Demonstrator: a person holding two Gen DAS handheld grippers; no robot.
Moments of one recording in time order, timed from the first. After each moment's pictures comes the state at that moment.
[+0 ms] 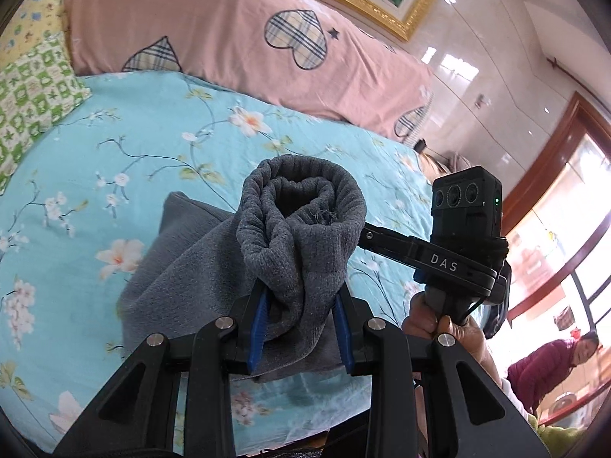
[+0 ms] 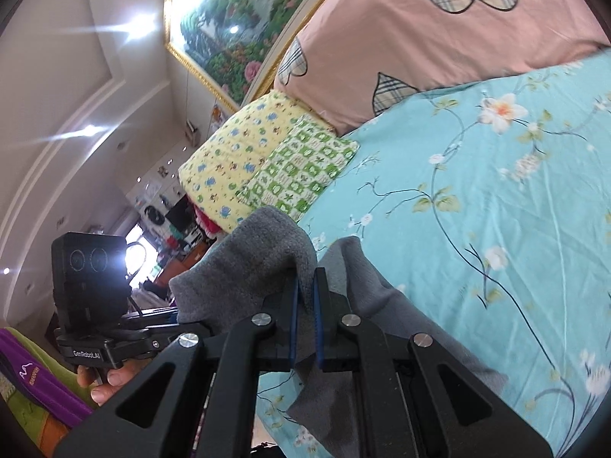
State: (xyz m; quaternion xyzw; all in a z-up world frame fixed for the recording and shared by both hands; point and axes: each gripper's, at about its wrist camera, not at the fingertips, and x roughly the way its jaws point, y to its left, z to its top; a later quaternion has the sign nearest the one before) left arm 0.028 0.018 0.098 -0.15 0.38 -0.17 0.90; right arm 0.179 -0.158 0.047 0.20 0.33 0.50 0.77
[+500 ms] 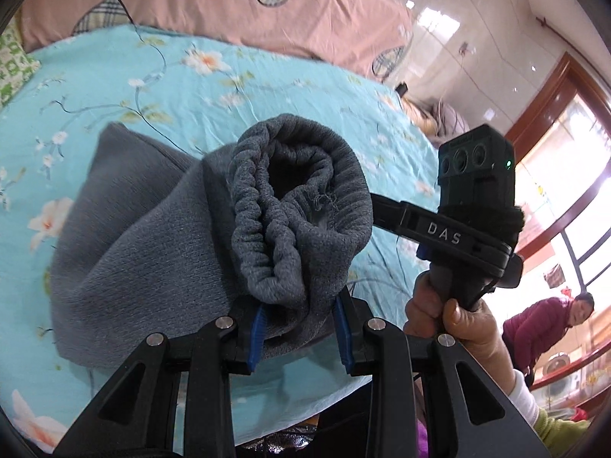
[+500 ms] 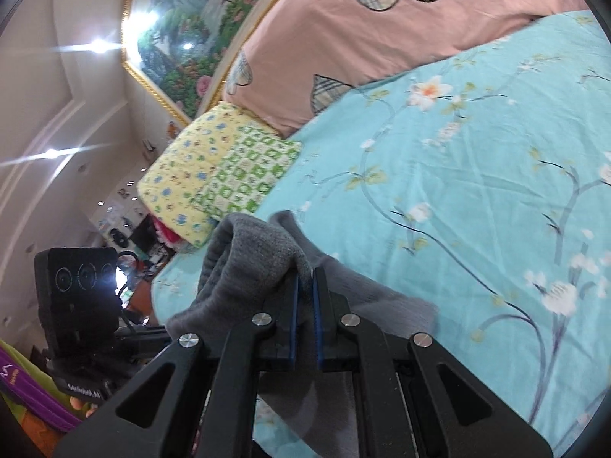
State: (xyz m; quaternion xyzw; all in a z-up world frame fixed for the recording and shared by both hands) left arm 0.049 -0.045 0.035 -0.12 0.45 -0.23 0.85; right arm 0.161 -0.207 0.003 0.22 0.36 0.41 0.81
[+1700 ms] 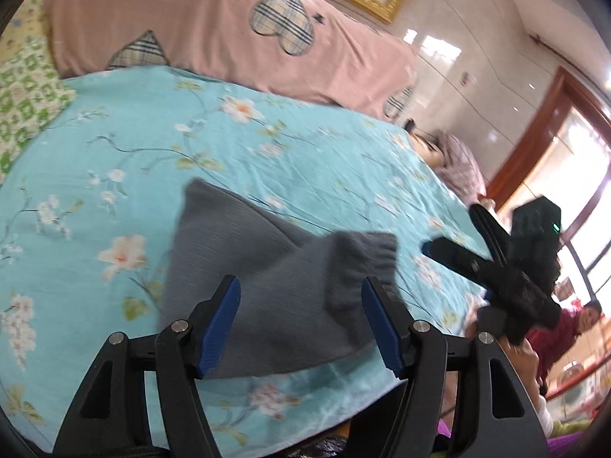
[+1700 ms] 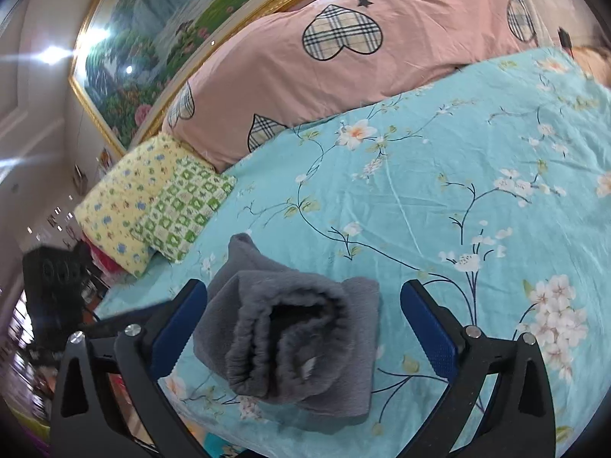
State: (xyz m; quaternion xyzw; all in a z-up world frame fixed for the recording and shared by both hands) left arm 0.029 0.045 0.077 -0.12 0.39 -0.20 0.89; right arm 0.095 -0.215 0.050 0.19 0.33 0.25 0.89
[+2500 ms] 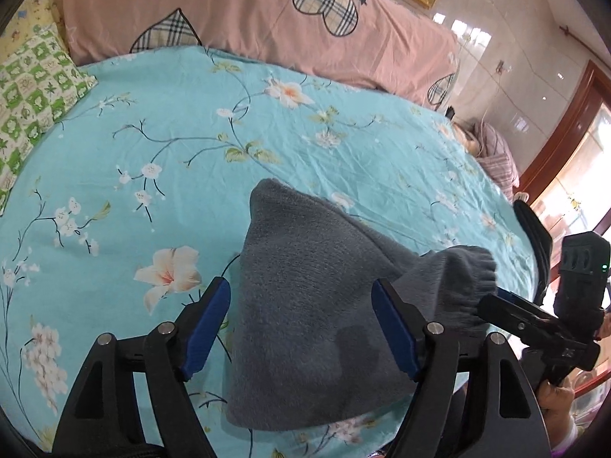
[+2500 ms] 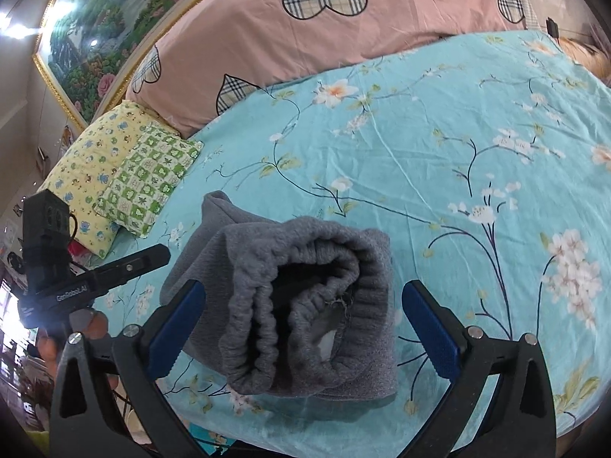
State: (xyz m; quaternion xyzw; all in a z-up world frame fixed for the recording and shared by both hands) left arm 0.094 0.073 0.040 -0.09 0.43 -0.15 0.88; right arm 0.097 -0.175 0.025 0.16 0.40 0.19 0.88
